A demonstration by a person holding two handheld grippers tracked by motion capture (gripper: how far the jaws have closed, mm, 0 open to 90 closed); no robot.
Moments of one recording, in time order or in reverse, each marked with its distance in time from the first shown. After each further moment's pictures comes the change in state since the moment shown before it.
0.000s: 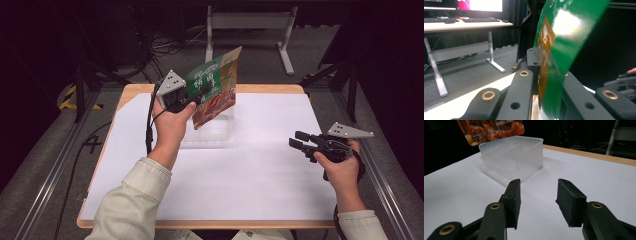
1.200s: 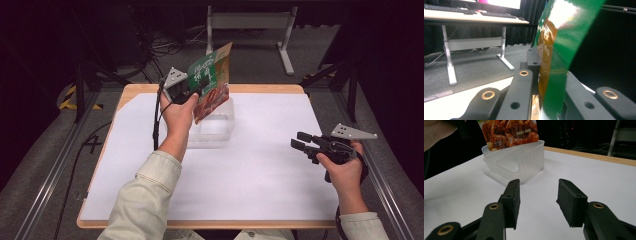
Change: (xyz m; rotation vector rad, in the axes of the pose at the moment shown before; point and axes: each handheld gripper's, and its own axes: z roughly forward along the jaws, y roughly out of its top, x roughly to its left) left arm 0.031 -0.024 0.036 -0.009 0.114 -0.105; right arm 0.000 -0.001 -0.006 -0.016 0.011 0.009
